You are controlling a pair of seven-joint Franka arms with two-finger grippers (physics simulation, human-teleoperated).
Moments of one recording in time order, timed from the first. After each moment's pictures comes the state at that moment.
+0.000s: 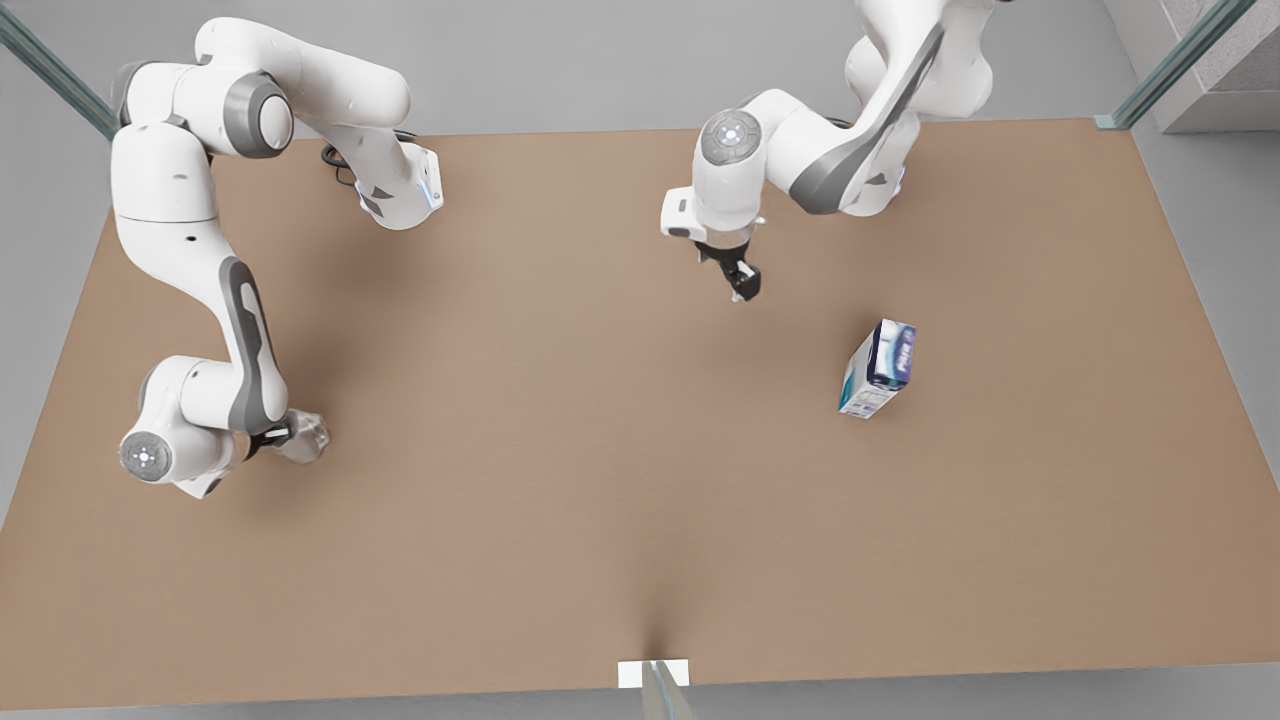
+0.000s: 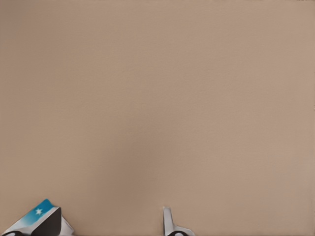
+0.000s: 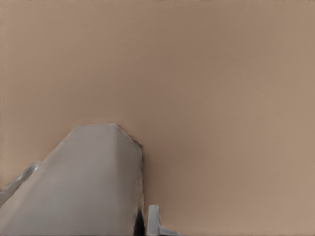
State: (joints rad) left arm -0.38 0.05 -0.42 -1.93 0.08 1.91 0.14; right arm -0.19 0.61 -0.04 -1.73 -0.11 1.99 -0.33
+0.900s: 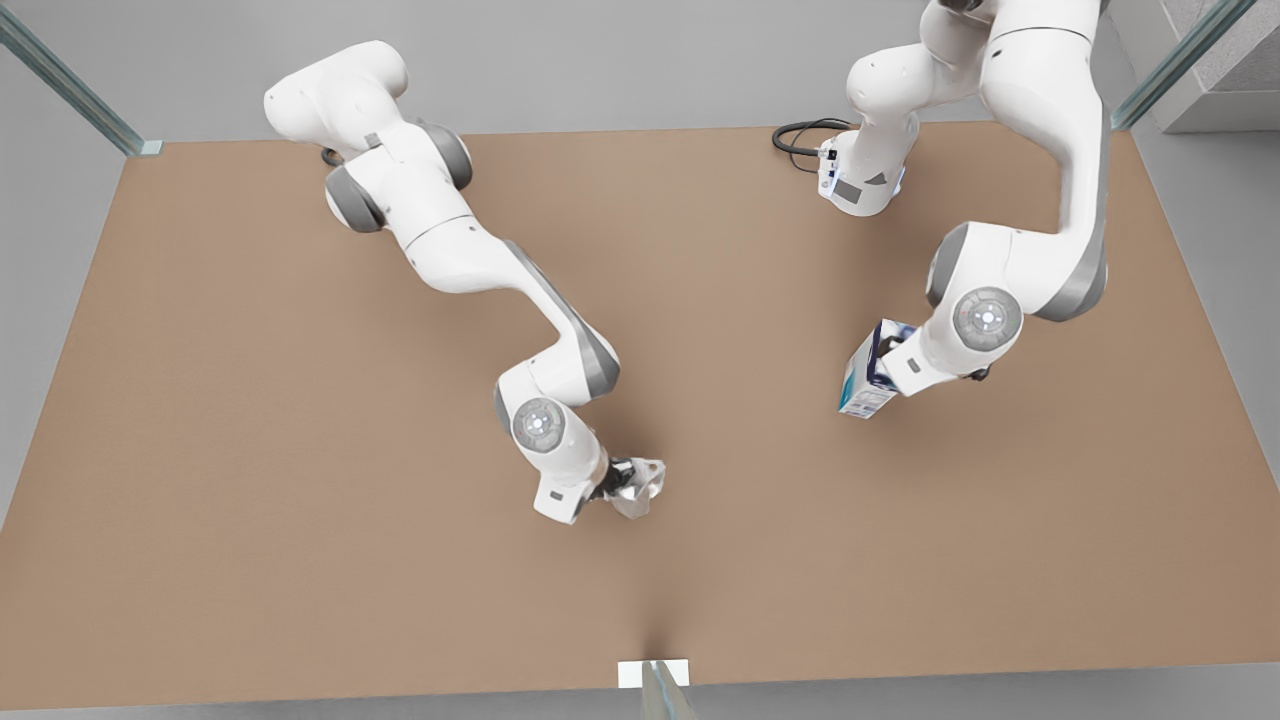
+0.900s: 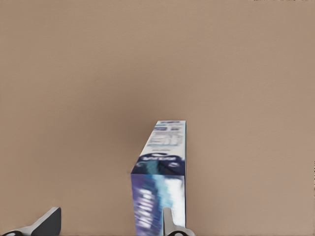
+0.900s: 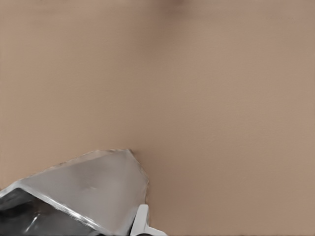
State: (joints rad) left arm 0.19 0.20 -0.43 -1.86 0.25 1.79 0.01; right arm 0.60 1.06 -0.06 -0.90 0.23 2.18 0.14
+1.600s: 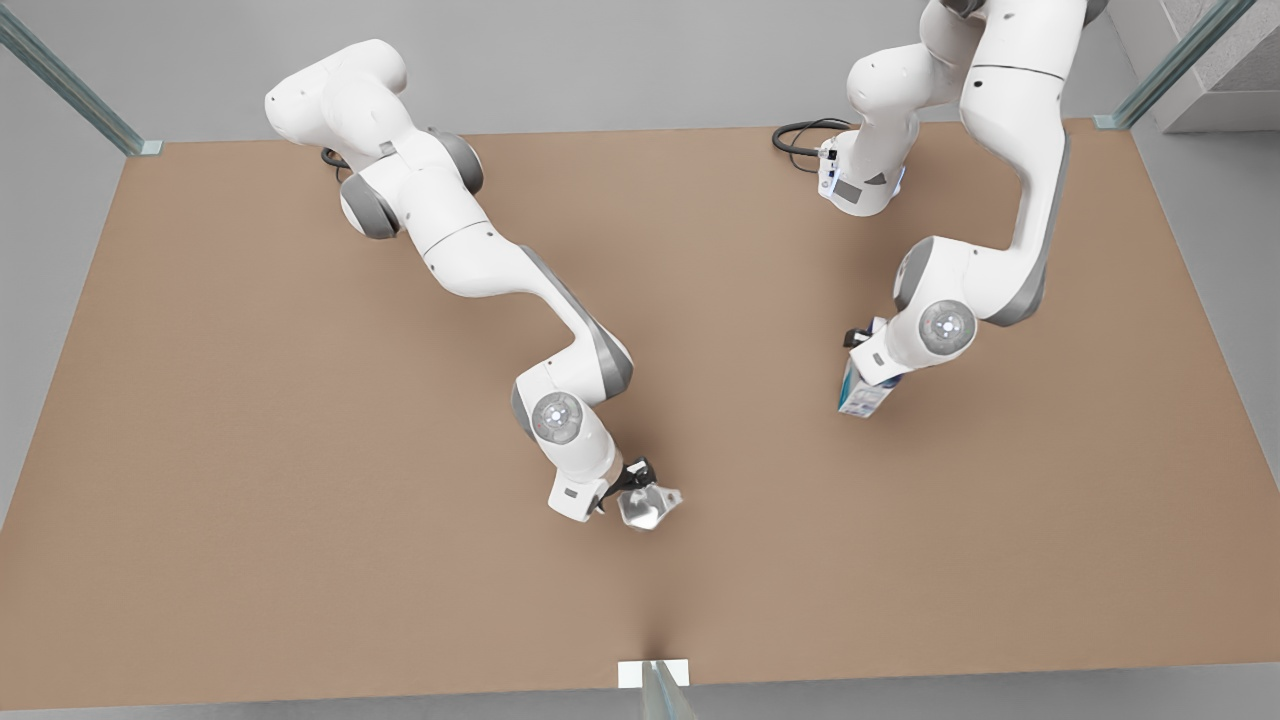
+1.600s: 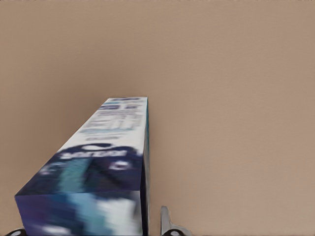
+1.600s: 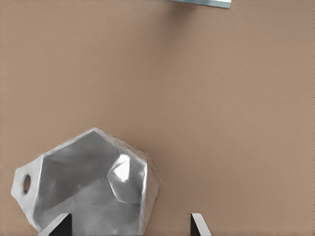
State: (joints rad) left arm 0.20 0.19 -0.43 -2.15 0.14 2.01 0.00; right arm 0.63 1.12 -0.10 -0.85 0.23 2.22 0.18
